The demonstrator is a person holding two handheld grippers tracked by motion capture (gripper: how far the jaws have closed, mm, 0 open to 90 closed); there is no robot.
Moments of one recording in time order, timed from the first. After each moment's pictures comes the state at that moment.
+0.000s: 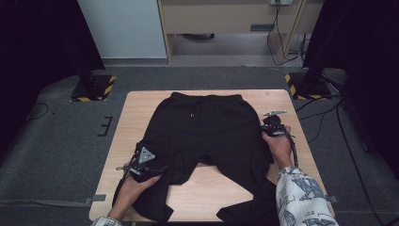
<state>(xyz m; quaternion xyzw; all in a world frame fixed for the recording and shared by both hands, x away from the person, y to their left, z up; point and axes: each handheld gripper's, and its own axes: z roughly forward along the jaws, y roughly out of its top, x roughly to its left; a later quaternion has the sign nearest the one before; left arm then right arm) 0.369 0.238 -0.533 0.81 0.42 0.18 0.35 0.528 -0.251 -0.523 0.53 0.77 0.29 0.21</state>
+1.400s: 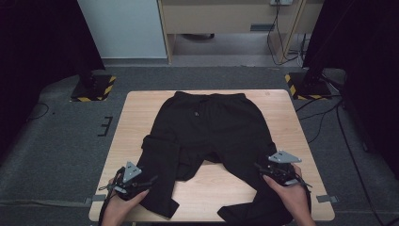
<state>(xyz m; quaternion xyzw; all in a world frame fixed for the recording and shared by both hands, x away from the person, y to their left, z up) 0.300 0.262 -0.509 0.79 0.43 0.22 0.37 0.342 -0.235 -0.497 0.43 0.79 0.37 0.23</state>
